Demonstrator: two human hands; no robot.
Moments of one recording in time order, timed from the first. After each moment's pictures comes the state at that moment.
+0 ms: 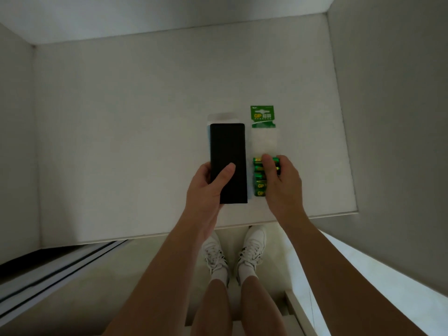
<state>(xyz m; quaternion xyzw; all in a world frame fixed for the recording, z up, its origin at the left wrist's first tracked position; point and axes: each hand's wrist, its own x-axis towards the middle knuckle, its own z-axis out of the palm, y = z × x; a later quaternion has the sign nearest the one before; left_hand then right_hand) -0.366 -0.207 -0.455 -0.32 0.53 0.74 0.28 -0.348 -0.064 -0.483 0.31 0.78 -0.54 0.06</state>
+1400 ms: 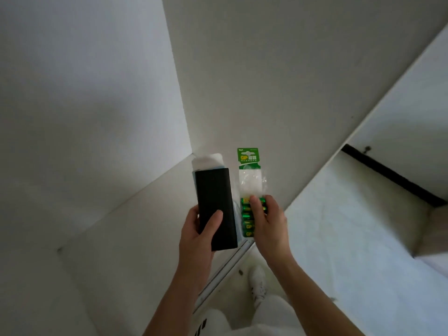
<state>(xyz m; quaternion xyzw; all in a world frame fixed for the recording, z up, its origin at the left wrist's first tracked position) -0.277 -0.241 -0.064 0.03 0.58 0.73 0.35 -0.199 -0.124 -0.074 0.44 0.69 -0.51 -0.25</state>
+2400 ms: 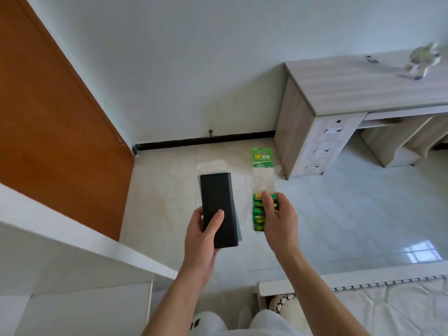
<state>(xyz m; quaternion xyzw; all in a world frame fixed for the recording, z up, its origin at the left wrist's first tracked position) -0.016 0.043 -0.051 0.30 0.53 0.48 0.64 0.139 0.054 -0.058 0.70 0.37 -0.36 -0.49</state>
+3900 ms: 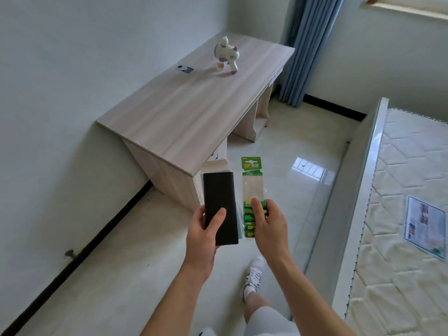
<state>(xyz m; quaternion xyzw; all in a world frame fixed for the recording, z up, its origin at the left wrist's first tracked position) 0.347 0.483 -0.083 0.47 0.35 0.13 0.80 0.427 0.374 -0.089 0.81 0.02 -0.13 -0.57</state>
